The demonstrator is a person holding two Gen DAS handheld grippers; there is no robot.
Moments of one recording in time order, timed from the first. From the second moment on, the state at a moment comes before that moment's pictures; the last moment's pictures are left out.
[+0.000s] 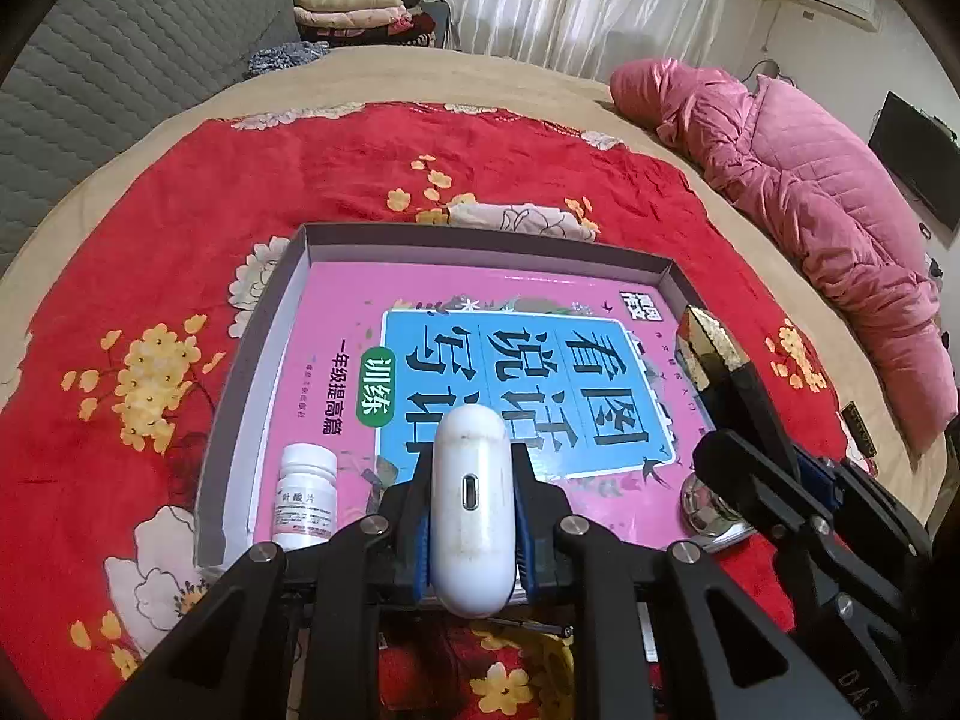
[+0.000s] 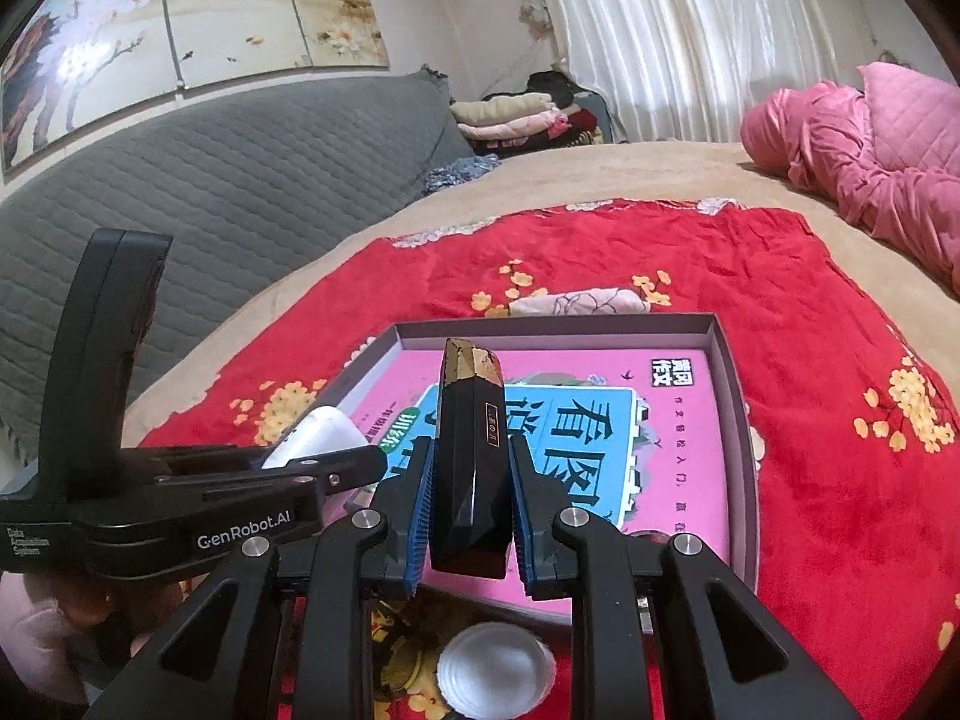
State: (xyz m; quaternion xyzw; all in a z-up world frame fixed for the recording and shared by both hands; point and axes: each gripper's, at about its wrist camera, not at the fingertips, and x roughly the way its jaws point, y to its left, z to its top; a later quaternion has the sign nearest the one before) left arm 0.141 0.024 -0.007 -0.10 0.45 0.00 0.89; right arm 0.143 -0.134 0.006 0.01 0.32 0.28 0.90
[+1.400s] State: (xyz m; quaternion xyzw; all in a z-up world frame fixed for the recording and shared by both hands) left arm 0.160 0.020 -0.042 -0.13 0.50 -0.05 0.85; right arm 0.164 -0.119 -0.044 -0.06 0.42 0.23 0.88
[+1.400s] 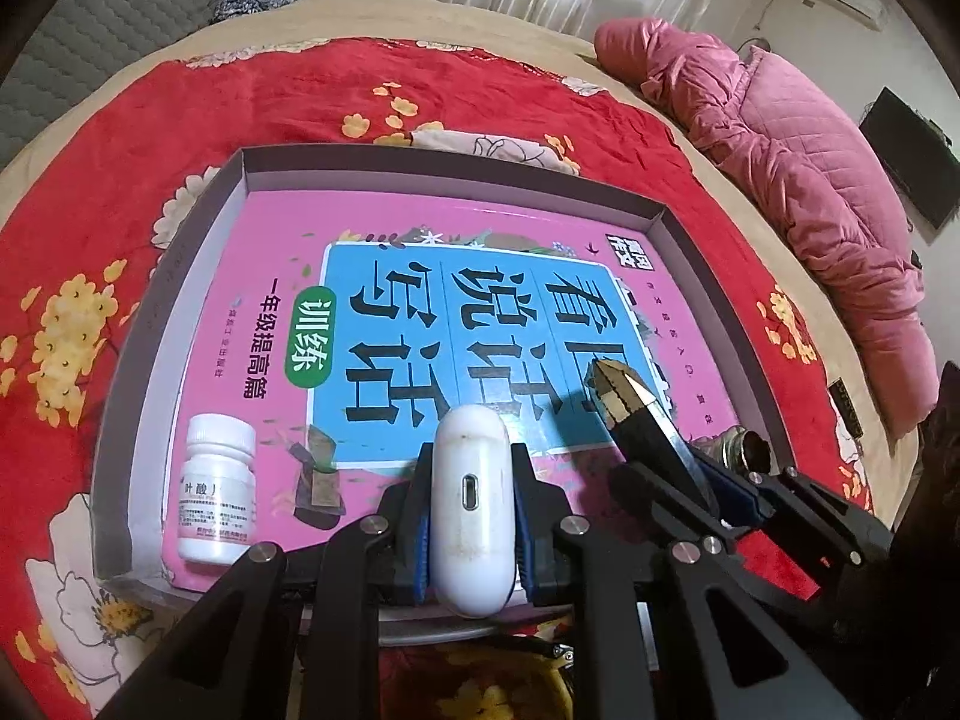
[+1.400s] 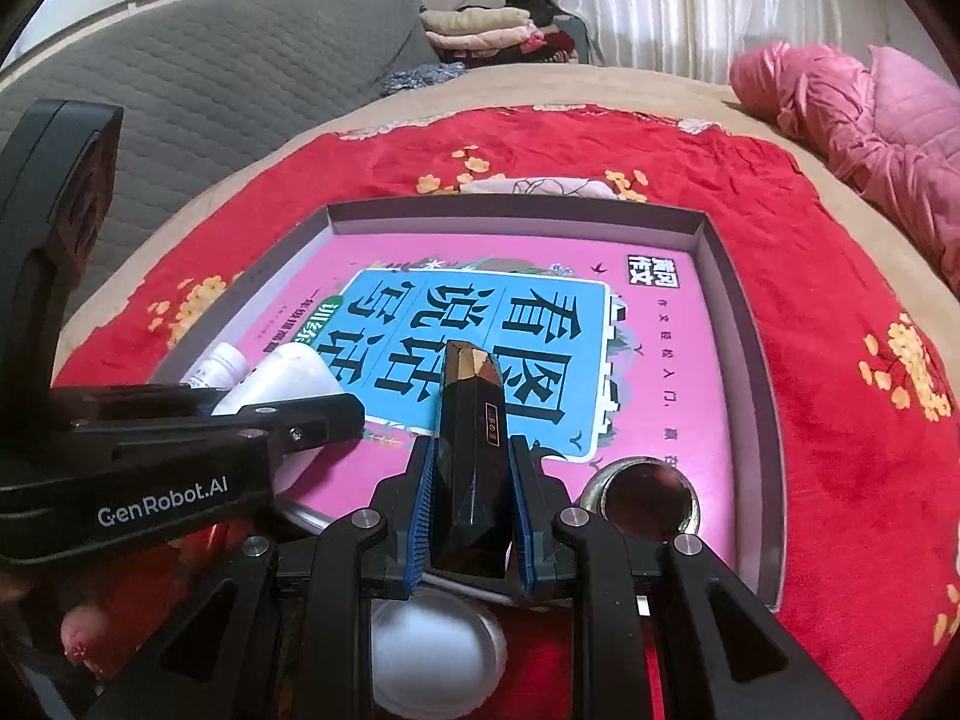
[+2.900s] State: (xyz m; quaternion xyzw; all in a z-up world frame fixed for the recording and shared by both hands) left arm 0.150 0.044 -0.025 -0.10 0.48 0.00 0.87; right arm 0.156 -0.125 -0.026 -0.02 0.39 0.27 0.88
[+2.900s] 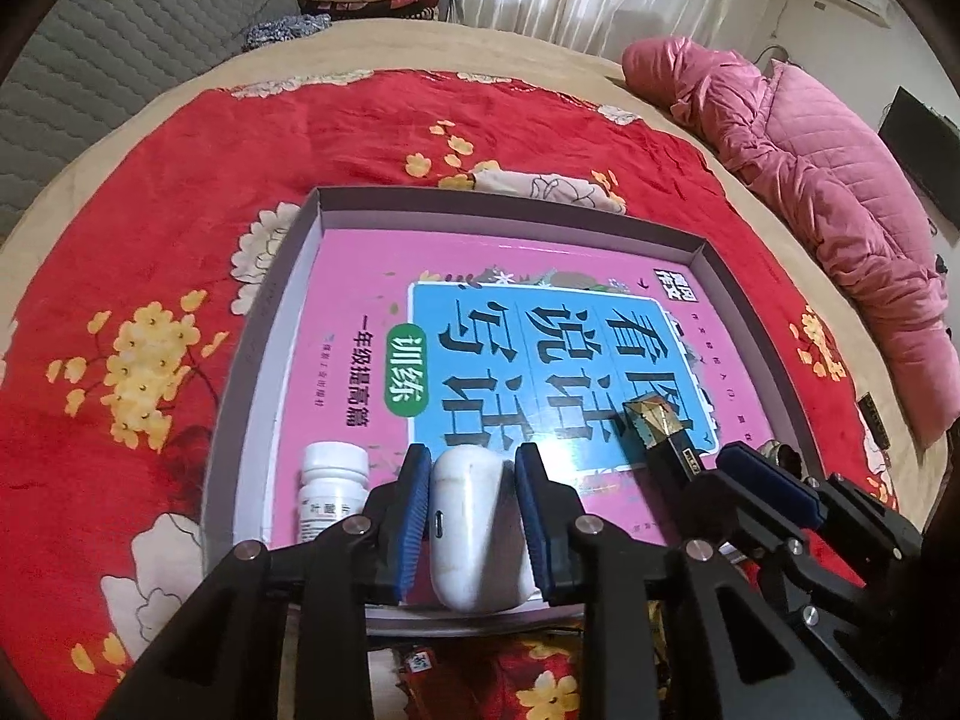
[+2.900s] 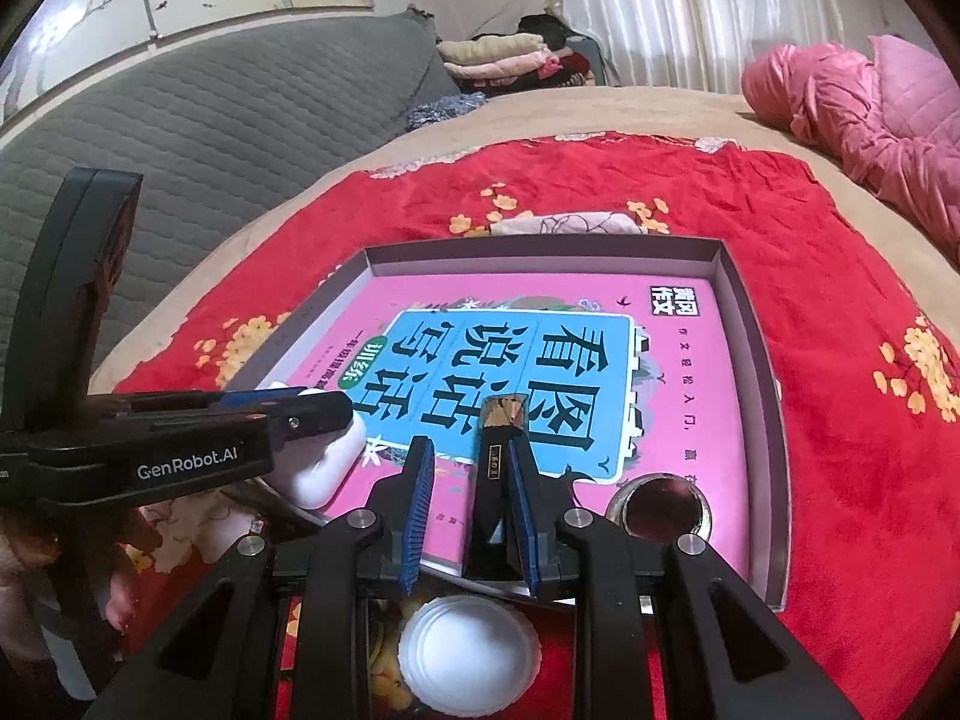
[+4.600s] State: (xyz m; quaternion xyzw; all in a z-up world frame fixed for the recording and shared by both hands) left arm 0.108 0.045 0.018 -0.11 0.41 -0.01 0.90; right arm 0.125 -0.160 0.015 -0.02 0.28 0.24 0.93
